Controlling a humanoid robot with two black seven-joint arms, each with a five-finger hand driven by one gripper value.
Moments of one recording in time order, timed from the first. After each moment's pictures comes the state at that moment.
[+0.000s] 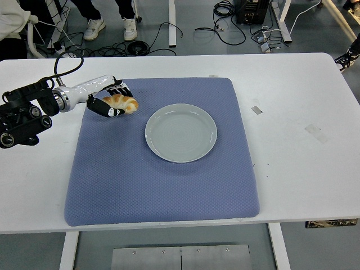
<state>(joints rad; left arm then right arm) -1.15 0.44 0.07 -0.83 0.89 0.05 -0.28 -0.08 0.00 0.10 0.12 -0.10 -0.09 0.22</state>
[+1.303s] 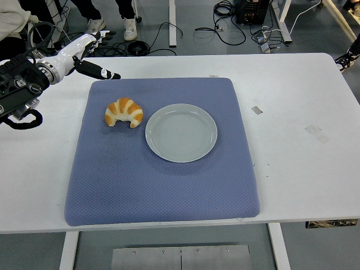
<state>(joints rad) -1.19 0.44 -0.05 -0.75 0.51 0.09 -0.28 -0.08 0.00 0.10 0.12 -0.10 -0.09 0.22</state>
